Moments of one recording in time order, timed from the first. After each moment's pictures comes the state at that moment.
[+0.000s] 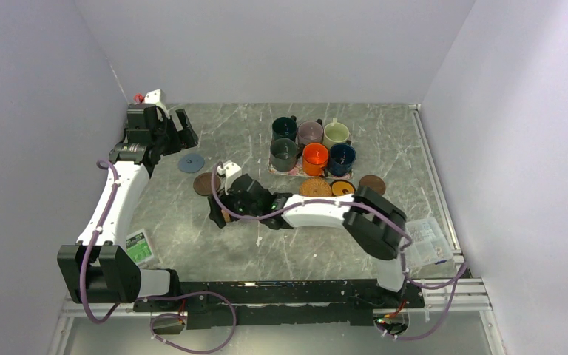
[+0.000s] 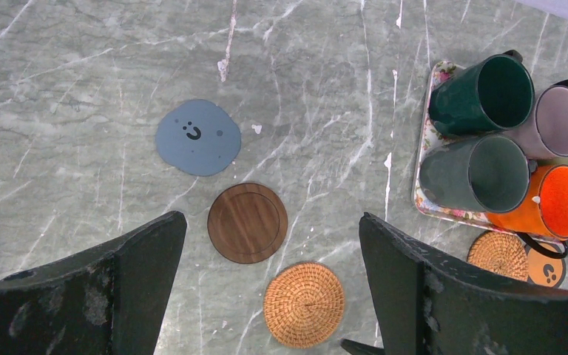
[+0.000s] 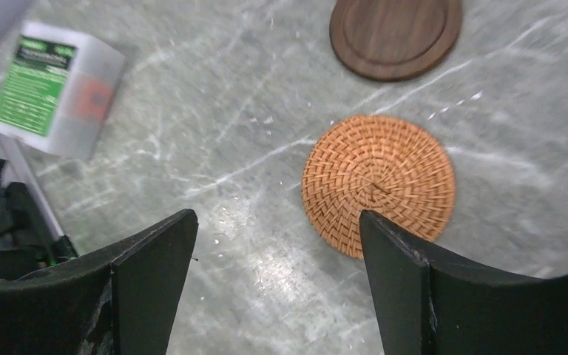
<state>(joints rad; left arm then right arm) -0.01 1.31 1.22 -0.48 0.06 -0.31 1.10 1.96 1.24 0.21 0.02 0.39</state>
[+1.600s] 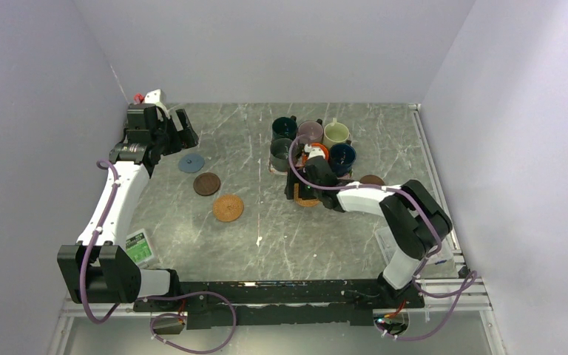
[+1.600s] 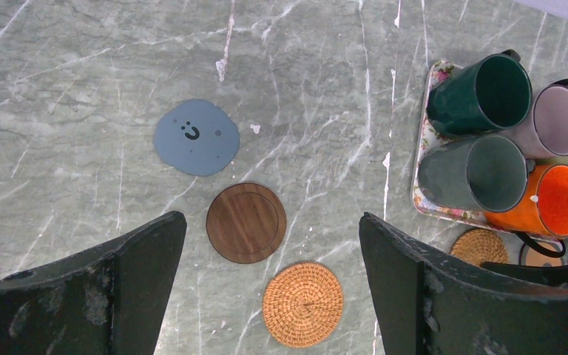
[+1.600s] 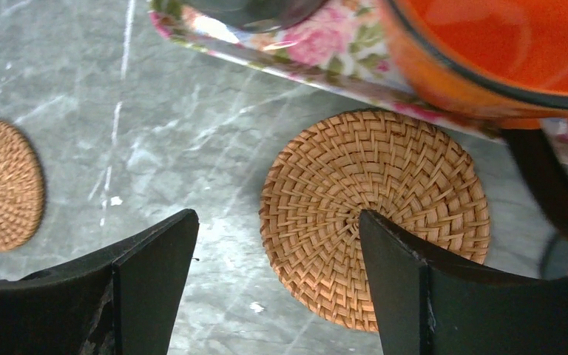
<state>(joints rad) -0.01 1.31 1.22 -0.48 0.07 -0.32 0.62 1.69 0.82 0.14 0.05 0.48</state>
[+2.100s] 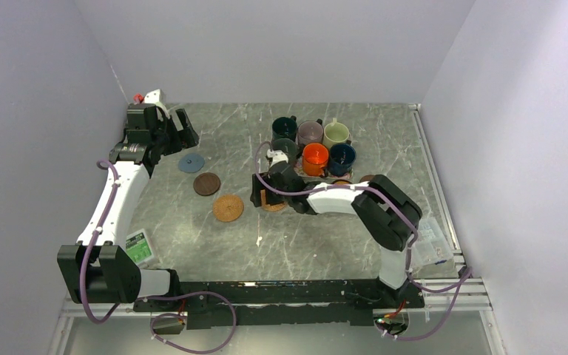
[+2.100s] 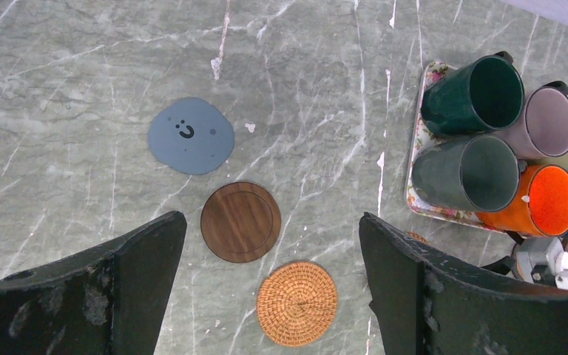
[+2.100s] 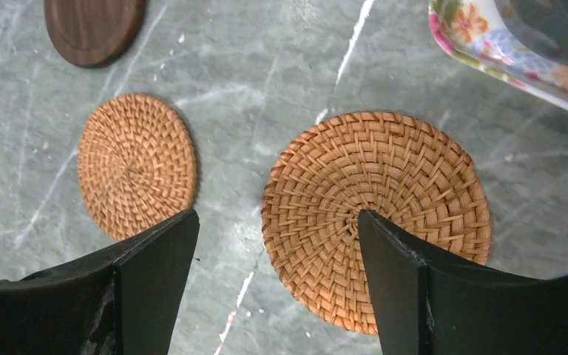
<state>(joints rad) -0.01 1.31 1.22 -0.48 0.08 -0.33 0.84 1.87 1.01 0.18 0.04 0.54</state>
